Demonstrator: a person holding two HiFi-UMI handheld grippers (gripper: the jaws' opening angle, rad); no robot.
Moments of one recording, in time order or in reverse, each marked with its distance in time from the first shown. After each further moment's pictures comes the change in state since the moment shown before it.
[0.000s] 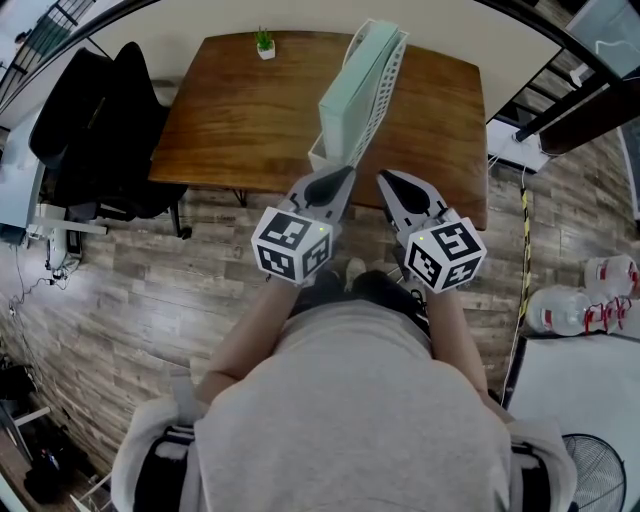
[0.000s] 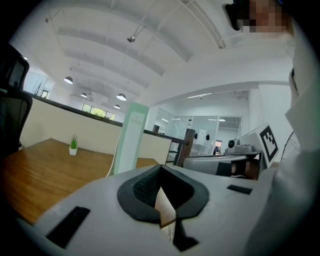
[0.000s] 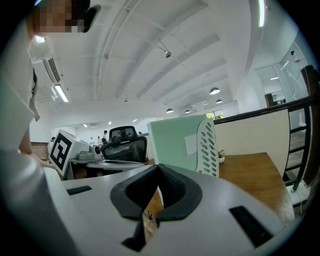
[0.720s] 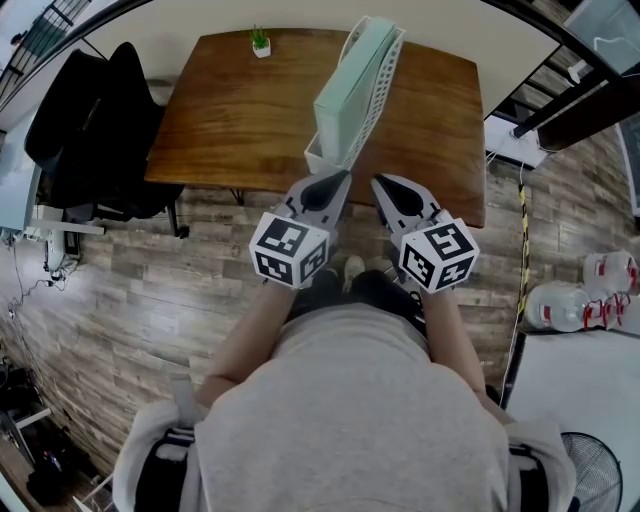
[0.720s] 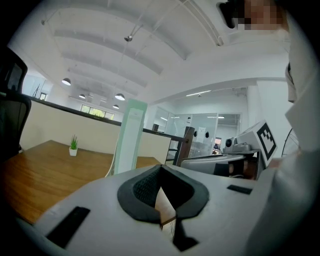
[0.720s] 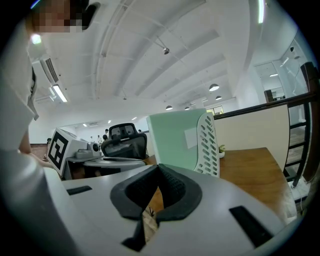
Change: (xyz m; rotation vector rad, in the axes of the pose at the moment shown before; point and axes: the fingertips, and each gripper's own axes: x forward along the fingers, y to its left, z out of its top) left arm -0.004 -0.001 -0.008 0.031 0.012 0.000; right arm 0.003 0.002 -0.014 0.016 0.032 0.001
